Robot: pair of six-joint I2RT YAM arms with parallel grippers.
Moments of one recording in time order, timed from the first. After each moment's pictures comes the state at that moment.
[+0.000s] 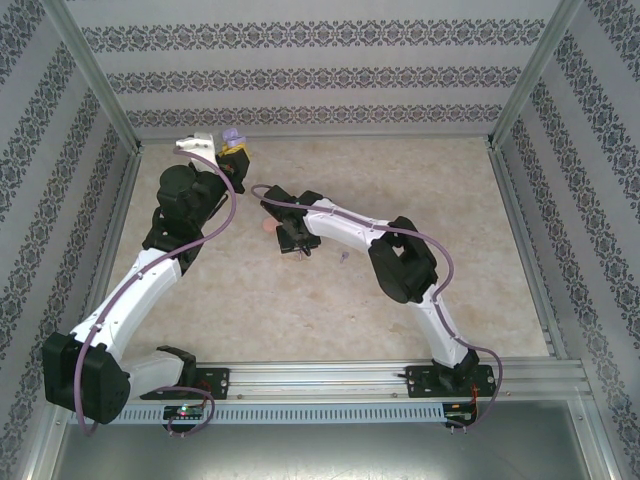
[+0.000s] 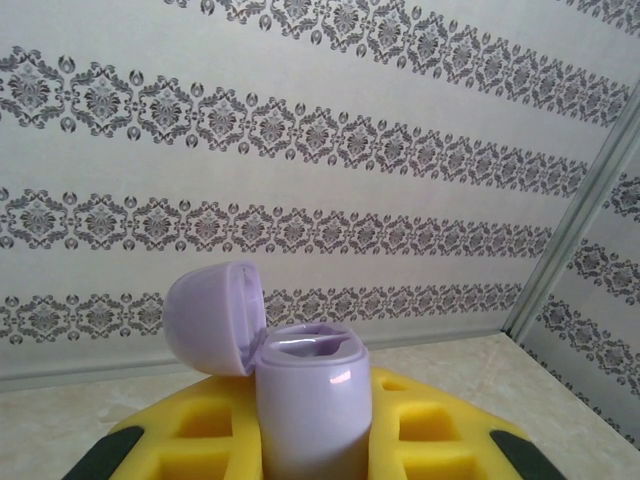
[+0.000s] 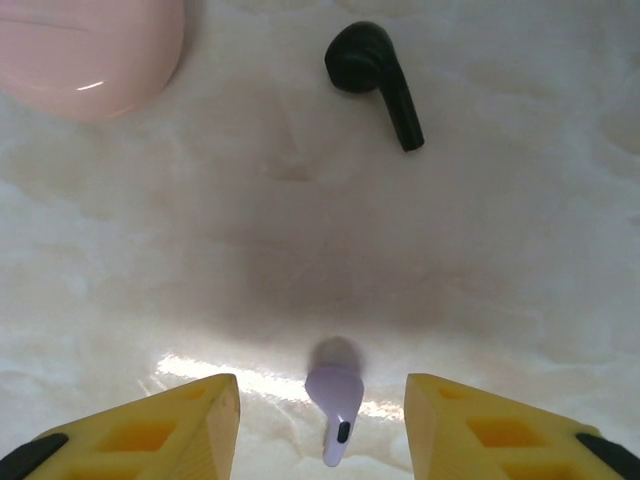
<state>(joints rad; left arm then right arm) -0.27 1.18 0.96 0.26 0.08 -0.24 0.81 2.28 1.89 -0.93 0.12 0.62</state>
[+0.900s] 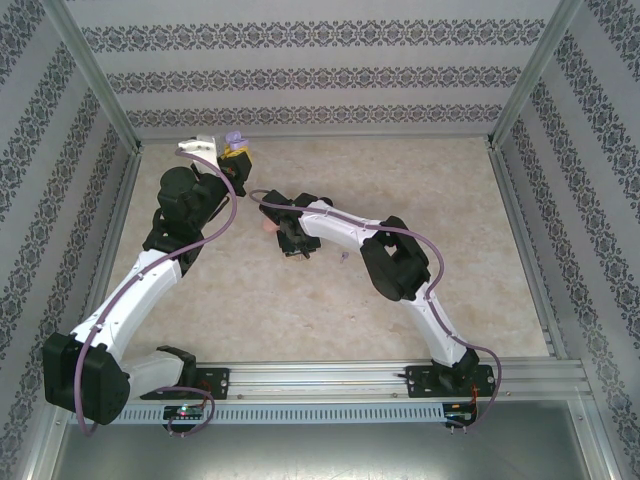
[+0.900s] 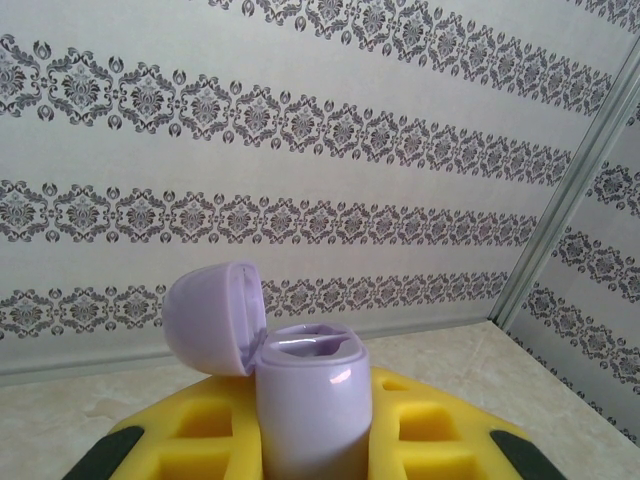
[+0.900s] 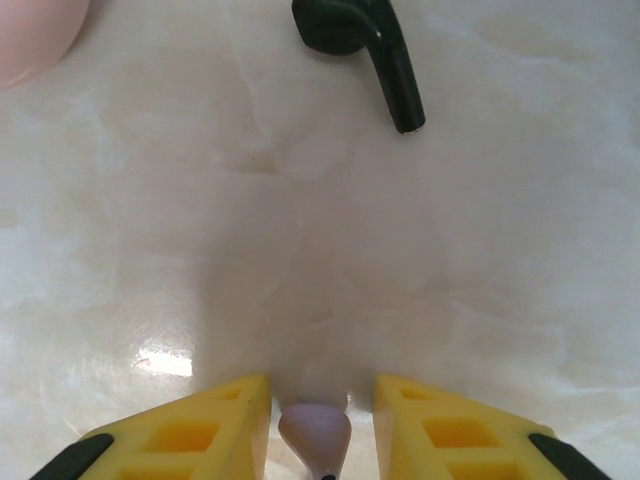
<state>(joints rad) -0.27 1.18 0.94 0.26 0.11 -0.24 0.82 2.34 1.92 -0.96 0.12 0.63</state>
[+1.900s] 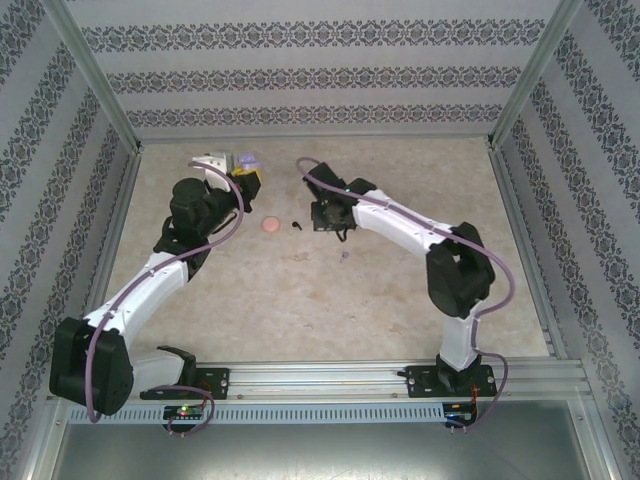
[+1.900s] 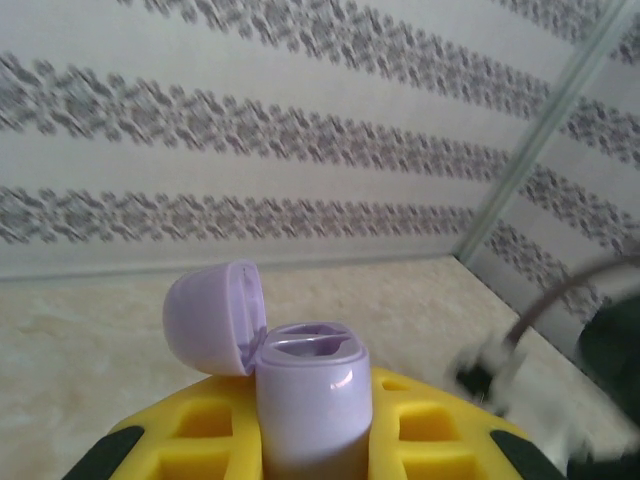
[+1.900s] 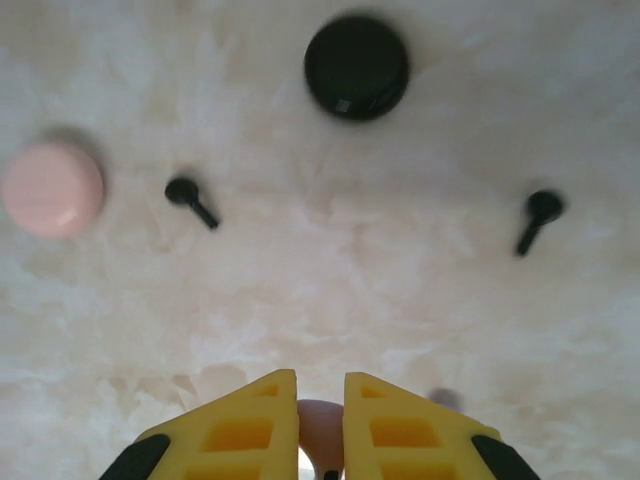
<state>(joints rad) -0.25 1.24 0.79 0.36 0.26 -0.31 0.66 1.88 1.57 -0.78 0.15 0.61</state>
